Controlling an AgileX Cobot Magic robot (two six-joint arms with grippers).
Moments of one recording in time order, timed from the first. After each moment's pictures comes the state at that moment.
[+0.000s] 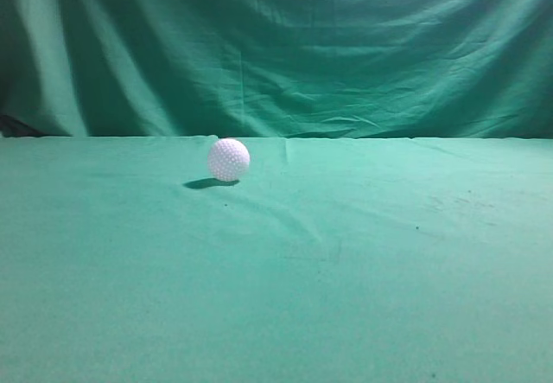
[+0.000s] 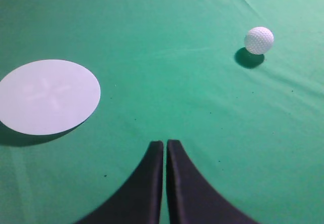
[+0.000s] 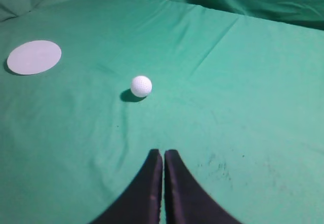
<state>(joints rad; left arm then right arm) 0.02 0.48 -0.13 -1.01 0.30 1.07 0.68 0.54 -0.42 -0.13 0.39 0.14</state>
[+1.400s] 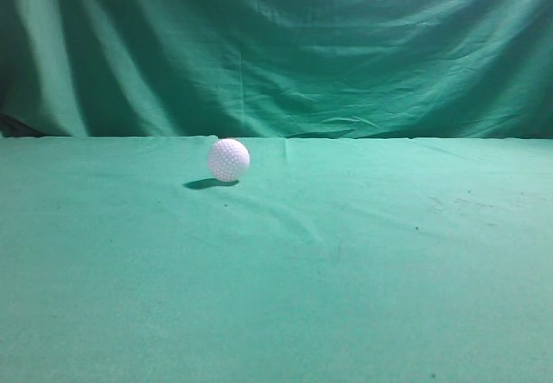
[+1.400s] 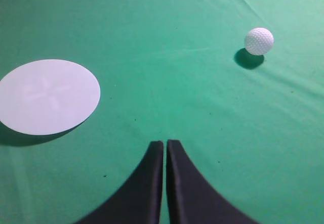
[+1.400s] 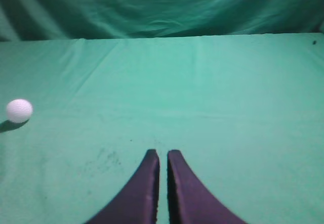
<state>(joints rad) 0.02 0.48 -0.13 -1.01 0.30 1.07 0.29 0.07 -0.02 -0.22 0.28 0.25</state>
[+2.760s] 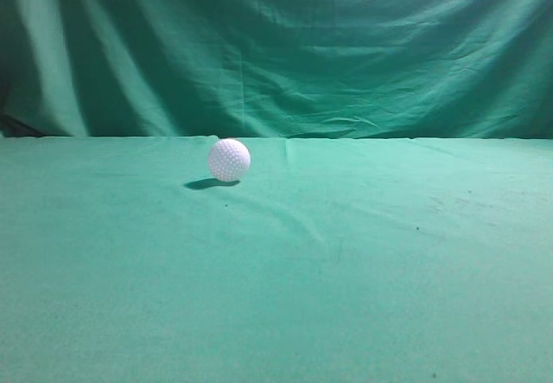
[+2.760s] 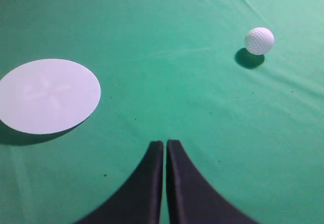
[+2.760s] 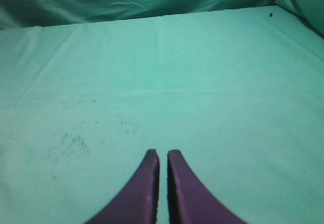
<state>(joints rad) 0.02 0.48 -0.13 -1.01 0.30 1.07 0.17 -0.01 0.03 -0.20 0.38 0.25</state>
